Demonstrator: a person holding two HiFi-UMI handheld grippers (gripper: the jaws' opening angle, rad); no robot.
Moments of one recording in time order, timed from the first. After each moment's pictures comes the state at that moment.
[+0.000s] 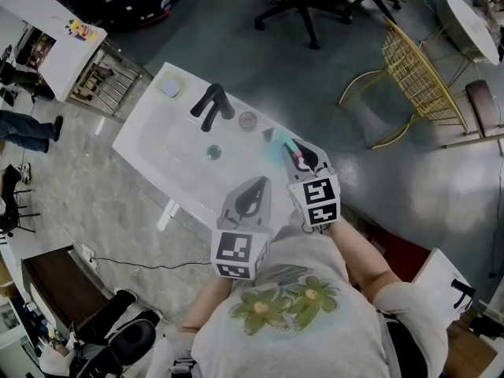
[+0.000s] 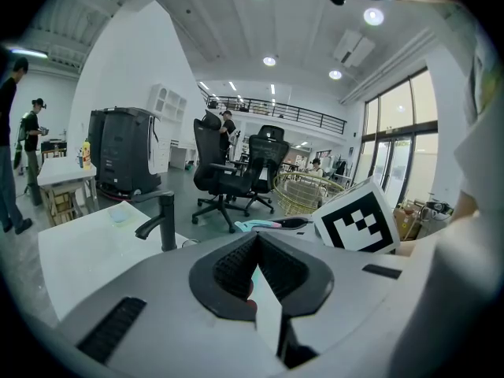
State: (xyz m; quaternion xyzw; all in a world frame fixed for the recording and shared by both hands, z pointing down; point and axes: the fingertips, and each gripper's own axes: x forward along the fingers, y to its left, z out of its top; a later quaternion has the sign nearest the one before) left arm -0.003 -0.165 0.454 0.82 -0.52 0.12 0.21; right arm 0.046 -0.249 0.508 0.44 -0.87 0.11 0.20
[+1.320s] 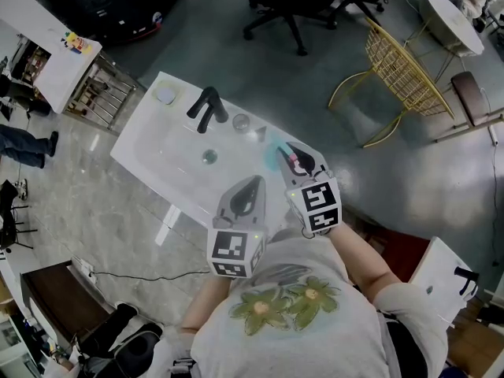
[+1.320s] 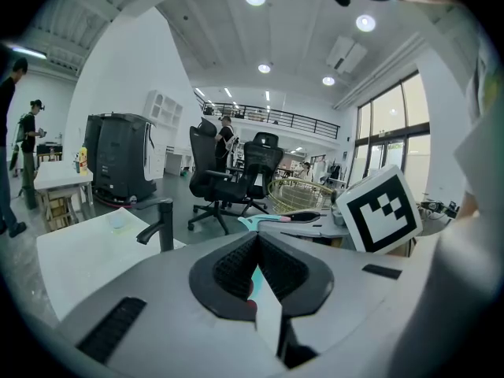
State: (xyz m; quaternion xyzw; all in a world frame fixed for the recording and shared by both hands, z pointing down) left arm -0.007 -0.153 0.437 0.83 -0.51 0.10 0.20; right arm 0.043 -0.222 0.465 0.45 -0.87 0.09 0.18
